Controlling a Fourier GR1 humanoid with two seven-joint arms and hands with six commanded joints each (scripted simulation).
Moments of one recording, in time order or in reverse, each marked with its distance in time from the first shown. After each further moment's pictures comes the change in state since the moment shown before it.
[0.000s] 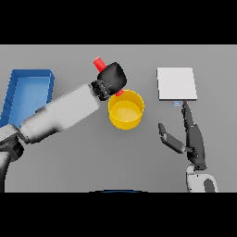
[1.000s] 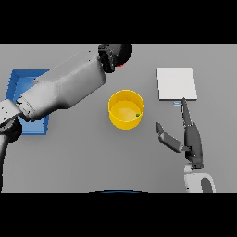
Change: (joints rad) left arm -0.317 0.025 -0.161 0.150 -0.058 0.017 -0.146; right arm -0.016 0.001 0.016 0.017 0.063 -0.037 -0.021
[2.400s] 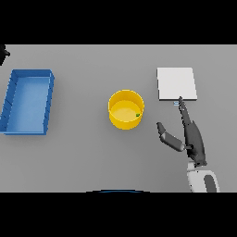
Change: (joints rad) left arm 0.691 0.474 0.794 -0.260 1.060 0.602 0.594; right arm -0.030 -0.051 -0.003 0.029 -0.036 0.066 -0.032
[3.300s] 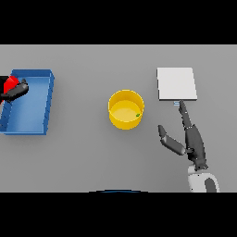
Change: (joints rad) left arm 0.278 0.082 -0.113 -0.266 0.178 -0.032 0.103; right arm 0.036 0.000 0.006 -0.019 -0.003 0.002 -0.036
